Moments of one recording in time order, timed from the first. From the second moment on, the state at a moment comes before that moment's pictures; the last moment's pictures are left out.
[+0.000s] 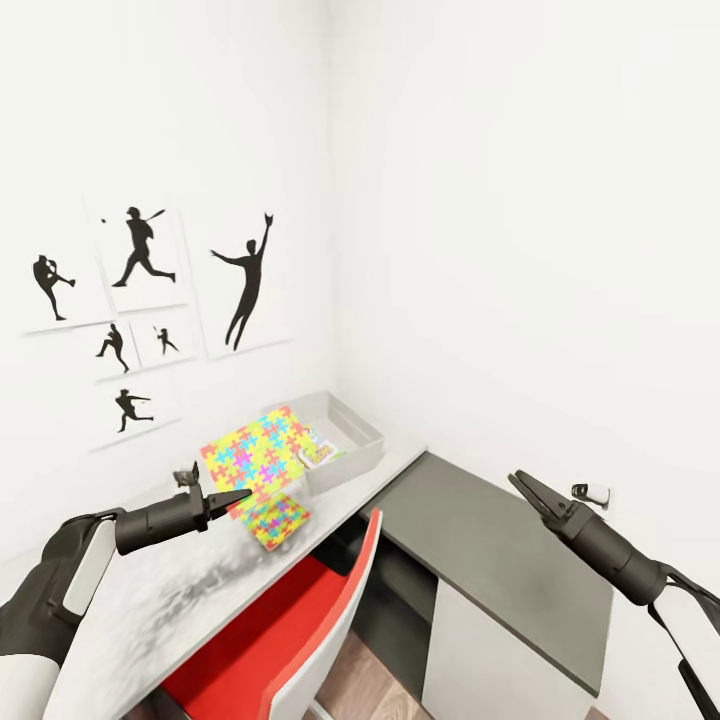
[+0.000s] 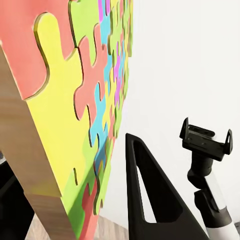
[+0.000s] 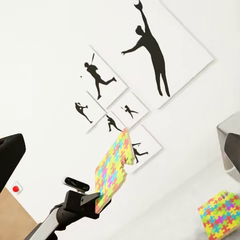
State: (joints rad) left arm -0.53 0.26 0.19 -1.09 0.47 1.04 -1.11; right arm -0.21 -0.33 -0.14 -1.45 -1.10 0.55 0.83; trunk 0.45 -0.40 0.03
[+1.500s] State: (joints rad) left arm -0.53 0.26 0.19 -1.09 0.47 1.04 -1.11; right arm -0.21 -0.33 -0.14 -1.45 -1.10 0.55 0.83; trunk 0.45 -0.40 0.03
